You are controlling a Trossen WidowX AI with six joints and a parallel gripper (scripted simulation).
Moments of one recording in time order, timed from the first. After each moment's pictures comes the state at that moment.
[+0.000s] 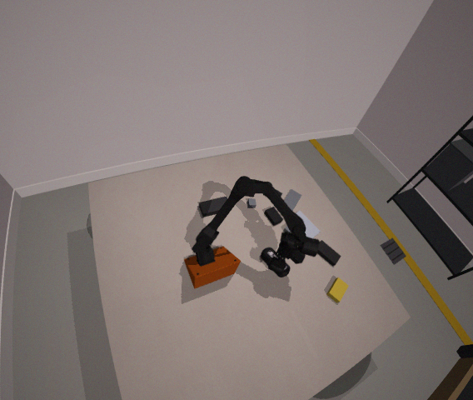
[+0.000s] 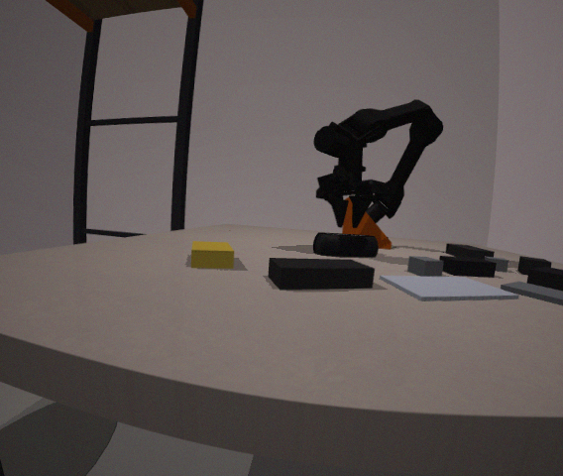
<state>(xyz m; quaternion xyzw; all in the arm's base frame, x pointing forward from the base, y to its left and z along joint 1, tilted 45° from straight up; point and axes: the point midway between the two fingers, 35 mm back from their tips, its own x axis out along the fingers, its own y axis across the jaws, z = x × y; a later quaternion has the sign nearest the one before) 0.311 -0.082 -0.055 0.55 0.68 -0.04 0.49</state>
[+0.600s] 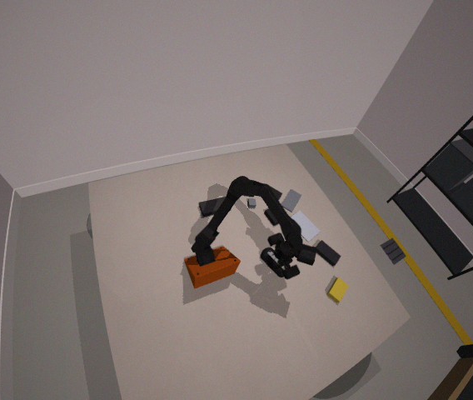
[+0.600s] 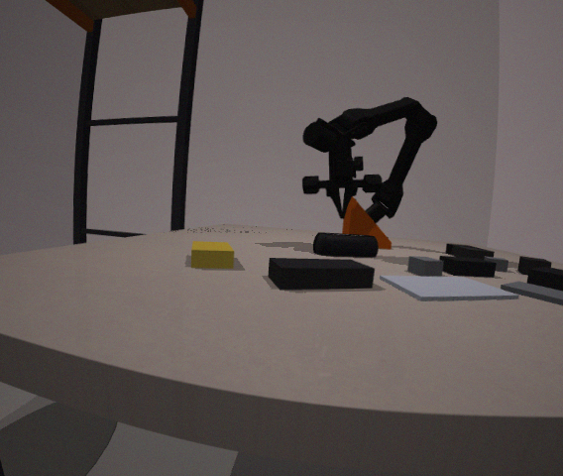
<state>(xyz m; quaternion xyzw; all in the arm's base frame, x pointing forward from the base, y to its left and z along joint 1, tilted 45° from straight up) 0.301 -0.106 -0.051 0.33 0.55 0.25 0.72</state>
